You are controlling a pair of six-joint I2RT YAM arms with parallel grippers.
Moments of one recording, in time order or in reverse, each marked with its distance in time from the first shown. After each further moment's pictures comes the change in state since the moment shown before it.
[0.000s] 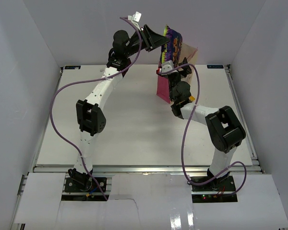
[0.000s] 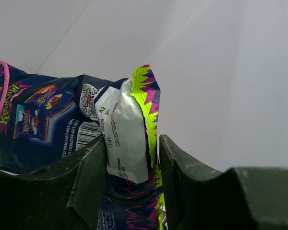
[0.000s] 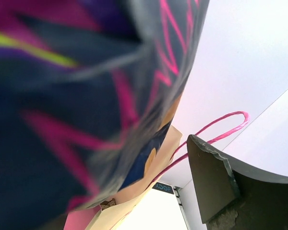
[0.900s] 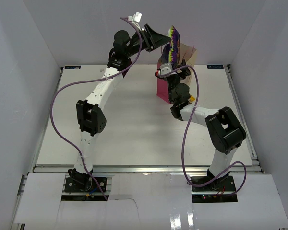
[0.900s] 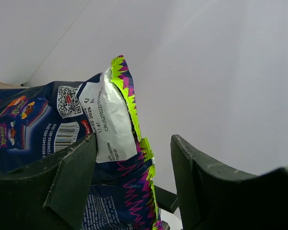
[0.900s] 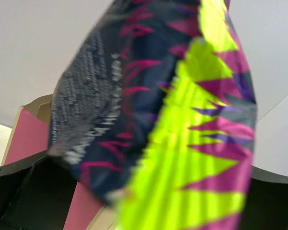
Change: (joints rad) left arm -0.004 0.000 0.000 -0.010 -0.013 -0.005; right arm 0.018 -0.011 -0.029 0.005 0.000 0.002
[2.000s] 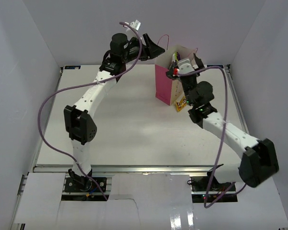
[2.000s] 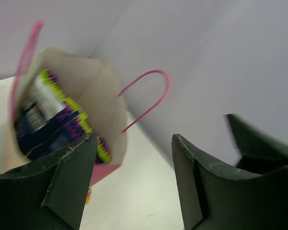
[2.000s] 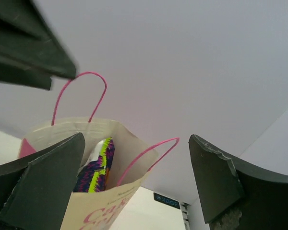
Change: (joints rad) left arm -0.008 -0.165 -0.185 -0.227 -0.093 0.272; right arm 0.009 -0.375 -0.067 -0.299 -0.100 0.113
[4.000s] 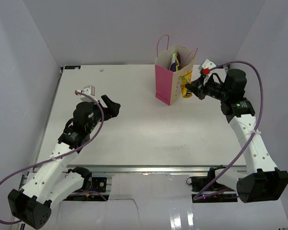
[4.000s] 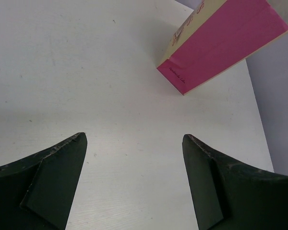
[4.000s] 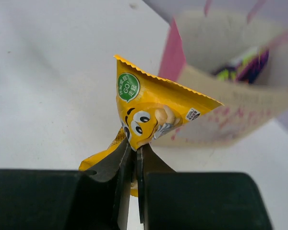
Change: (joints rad) left arm 0.020 -1.276 -1.435 -0.231 -0.680 0.130; right arm -0.496 -0.280 0.087 -1.126 -1.089 0.419
